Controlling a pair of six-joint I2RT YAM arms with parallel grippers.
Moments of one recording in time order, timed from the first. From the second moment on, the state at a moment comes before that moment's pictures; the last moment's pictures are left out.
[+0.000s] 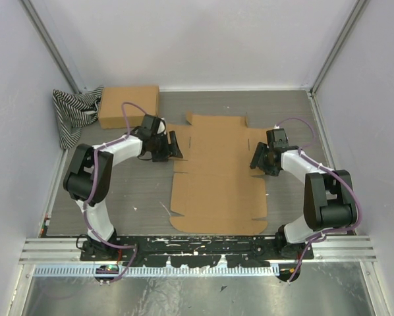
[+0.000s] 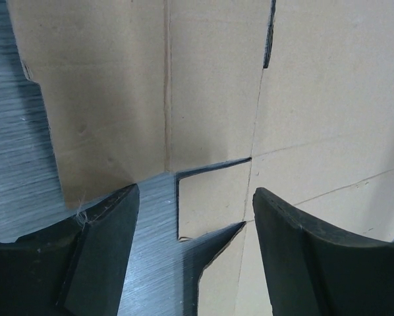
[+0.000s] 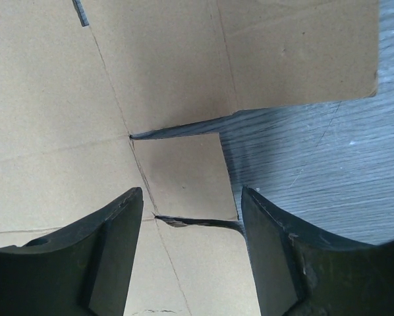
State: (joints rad) left arm -0.39 1.85 1.14 -0.25 0.28 -0.54; right arm 0.09 1.51 0.81 -0.37 0.00 0.45
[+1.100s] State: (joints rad) left arm -0.53 1.79 1.23 -0.32 0.28 -0.58; right arm 0.10 1.53 0.82 -0.36 -0.02 0.42
